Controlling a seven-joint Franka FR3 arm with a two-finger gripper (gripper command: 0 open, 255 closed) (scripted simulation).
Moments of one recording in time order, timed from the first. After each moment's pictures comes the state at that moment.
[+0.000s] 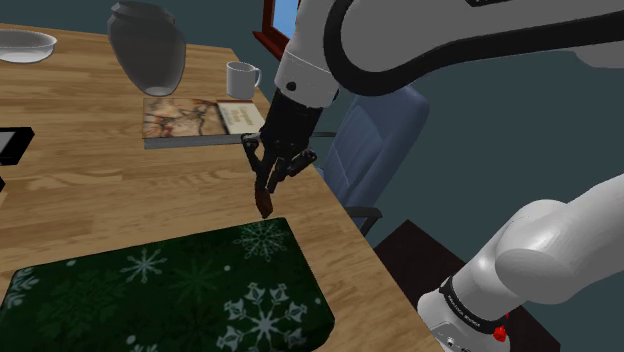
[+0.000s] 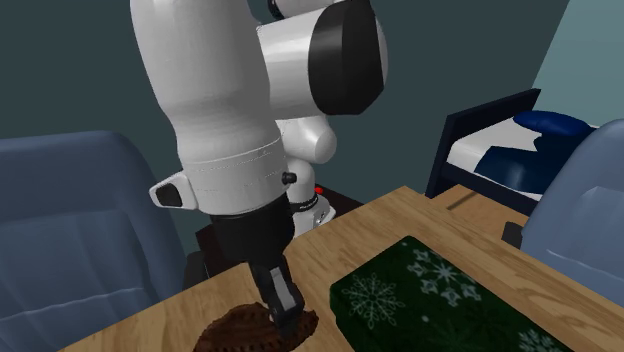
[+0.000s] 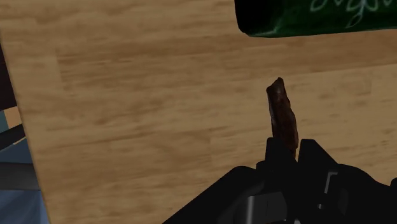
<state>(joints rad) -0.02 -0.32 0.60 -2.28 0.44 2.13 0.77</state>
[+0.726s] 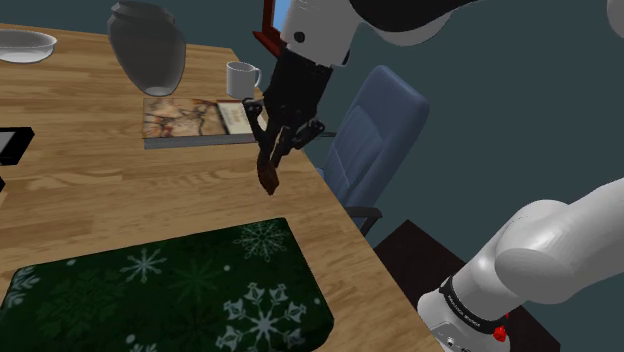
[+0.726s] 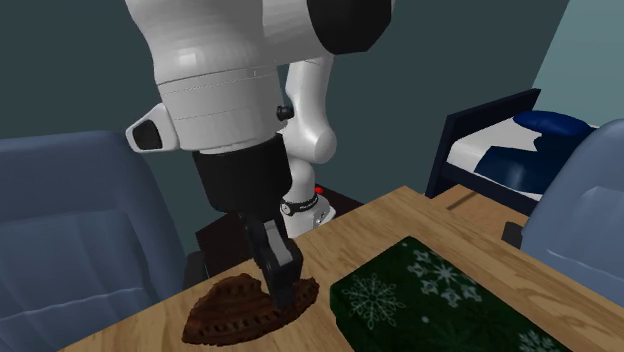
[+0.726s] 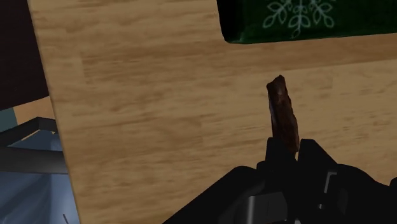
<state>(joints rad) -0.03 -0.36 0.56 -2.17 0.42 1.98 0.79</state>
